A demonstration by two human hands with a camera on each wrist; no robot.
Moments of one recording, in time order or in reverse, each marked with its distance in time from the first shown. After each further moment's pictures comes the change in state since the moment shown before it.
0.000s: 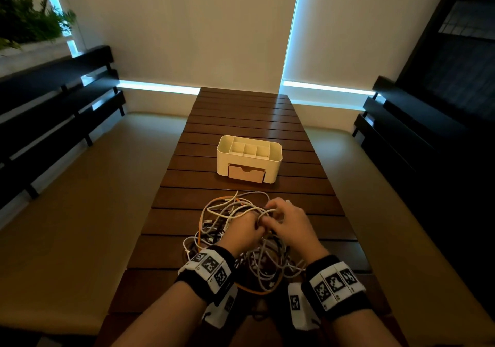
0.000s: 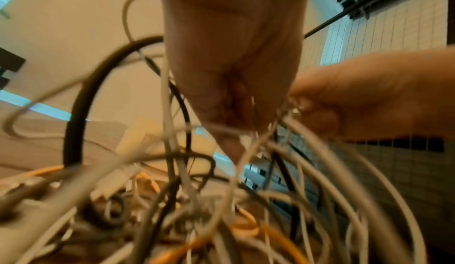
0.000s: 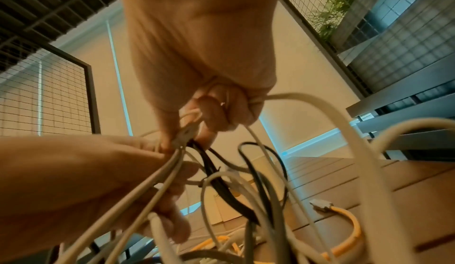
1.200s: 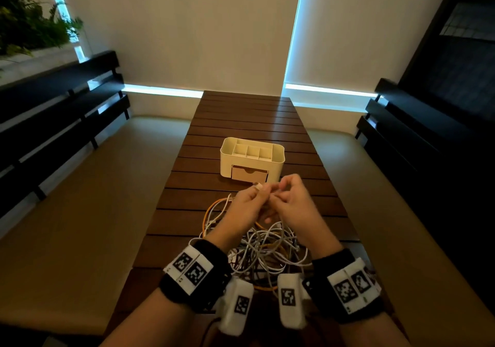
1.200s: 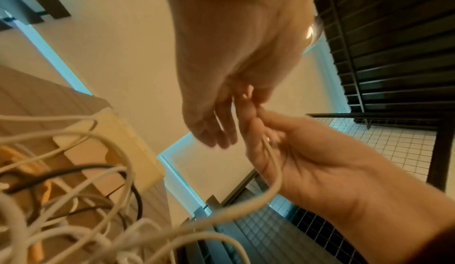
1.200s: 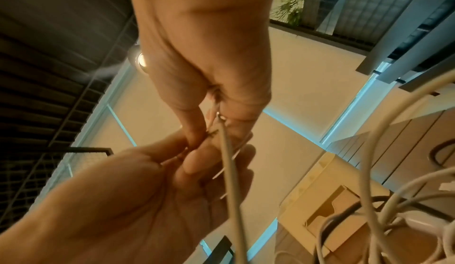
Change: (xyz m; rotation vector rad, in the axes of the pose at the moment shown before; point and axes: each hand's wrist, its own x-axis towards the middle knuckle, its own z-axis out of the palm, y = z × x) left_hand -0.034 0.039 -0.046 -0.872 0.000 0.142; right_hand -0.024 -0.073 -0.038 0.740 -0.017 0.055
